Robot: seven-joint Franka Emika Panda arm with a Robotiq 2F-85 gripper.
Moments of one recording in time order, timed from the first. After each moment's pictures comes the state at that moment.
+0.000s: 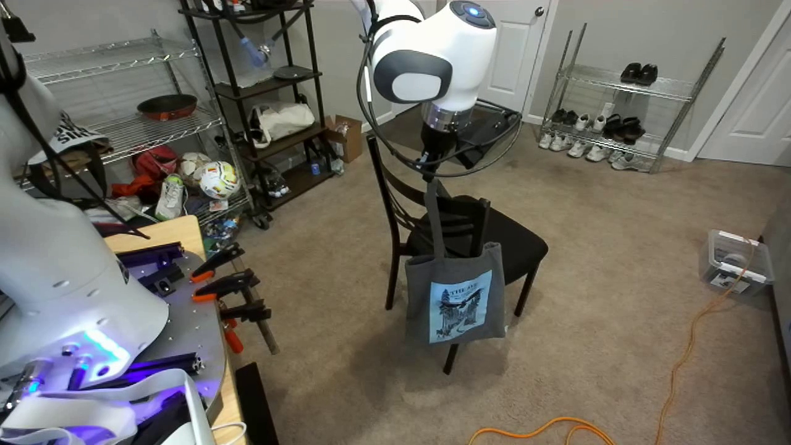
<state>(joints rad) -0.32 0.42 0.25 -2.02 0.40 2.47 -2.33</state>
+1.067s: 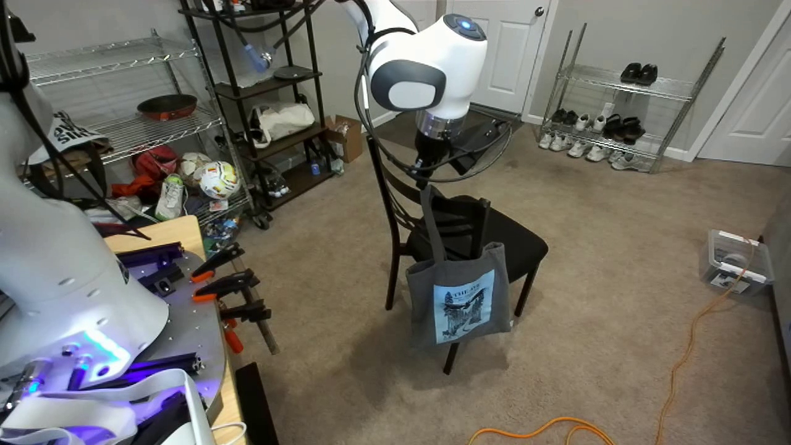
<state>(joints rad) -0.22 0.45 0.18 -2.02 0.39 2.47 -2.33</state>
